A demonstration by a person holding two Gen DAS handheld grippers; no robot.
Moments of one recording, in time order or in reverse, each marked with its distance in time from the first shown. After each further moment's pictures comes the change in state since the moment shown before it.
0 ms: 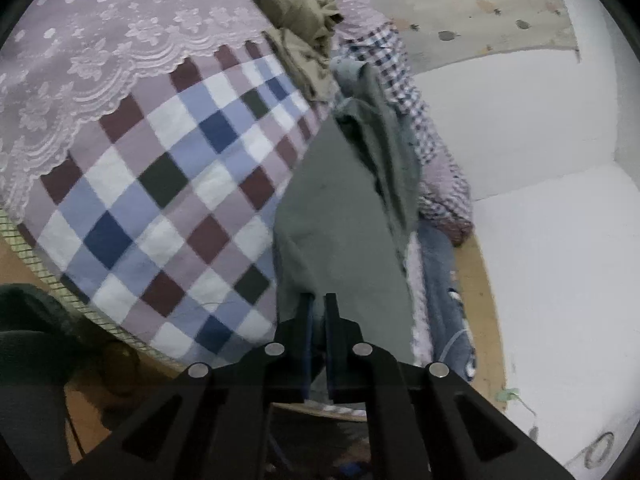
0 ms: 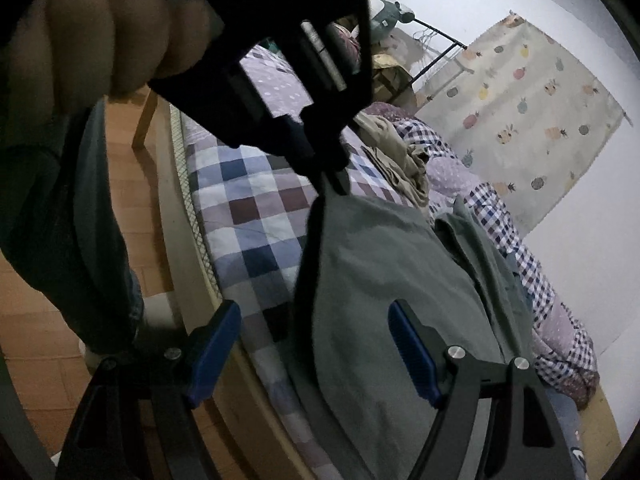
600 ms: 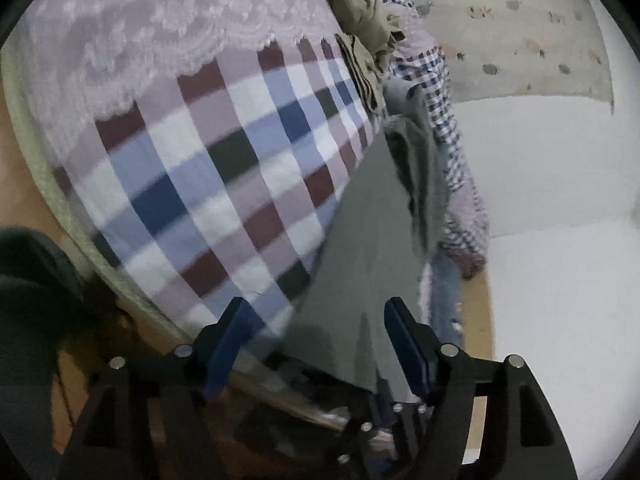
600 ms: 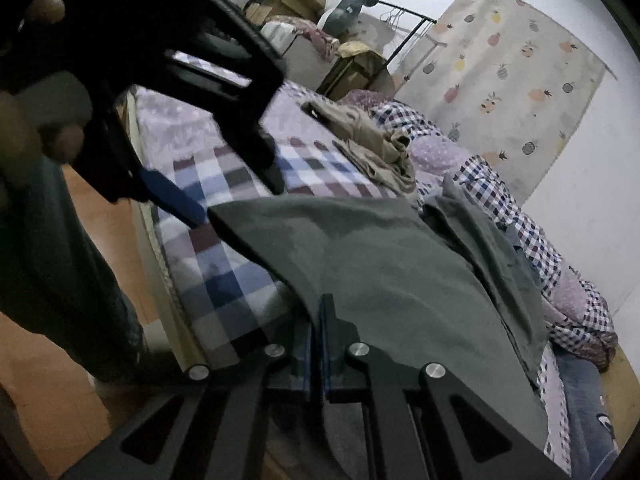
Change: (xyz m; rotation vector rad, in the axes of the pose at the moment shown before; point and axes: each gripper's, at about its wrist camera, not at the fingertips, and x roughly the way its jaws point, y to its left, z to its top) left arm 0.011 0.026 -0.005 -0.209 -0.024 0.014; right arm 0.007 -0.034 0.012 0.159 0.014 0.021
